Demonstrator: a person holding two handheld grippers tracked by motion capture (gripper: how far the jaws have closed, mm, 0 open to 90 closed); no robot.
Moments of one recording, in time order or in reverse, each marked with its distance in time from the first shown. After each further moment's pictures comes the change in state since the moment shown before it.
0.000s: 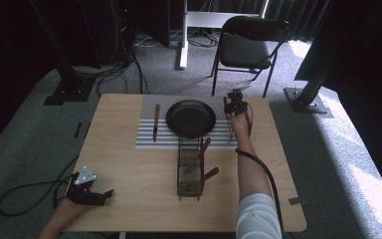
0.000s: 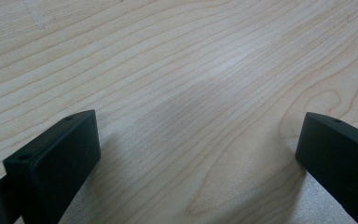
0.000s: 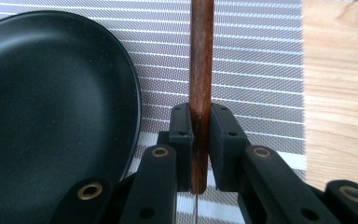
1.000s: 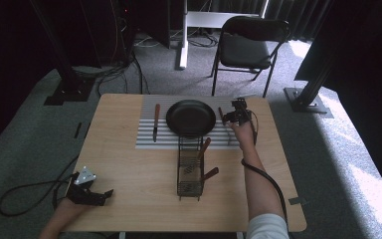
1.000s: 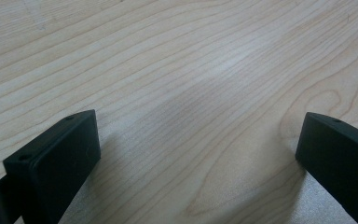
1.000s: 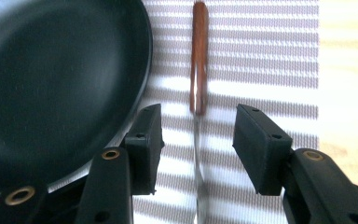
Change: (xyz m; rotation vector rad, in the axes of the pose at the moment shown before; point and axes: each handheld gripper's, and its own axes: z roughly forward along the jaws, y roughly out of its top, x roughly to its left) left arm 0.000 0.000 0.000 0.000 0.000 0.000; right arm -0.006 -0.039 -0.023 0.036 0.072 0.034
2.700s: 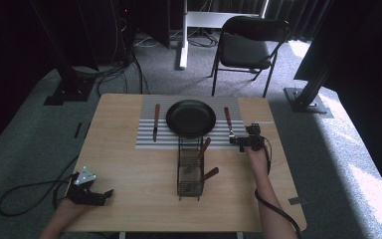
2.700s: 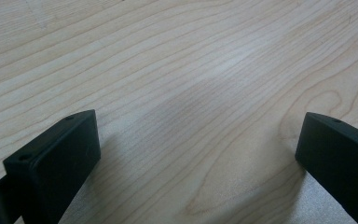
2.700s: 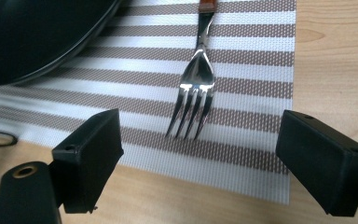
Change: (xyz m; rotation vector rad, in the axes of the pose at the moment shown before) left arm -0.001 0.000 0.000 0.000 0.006 -0.009; right arm -0.037 -0.095 -0.020 -0.108 0.085 -0.013
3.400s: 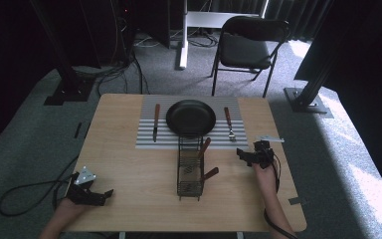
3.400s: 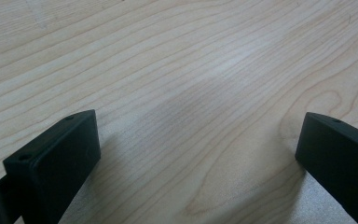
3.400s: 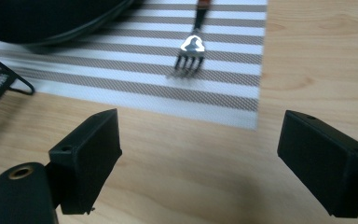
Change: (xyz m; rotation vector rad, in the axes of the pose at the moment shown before) left arm 0.000 0.000 0.000 0.001 0.000 0.000; right arm 0.000 -0.051 -0.042 -0.146 -0.037 -0.096
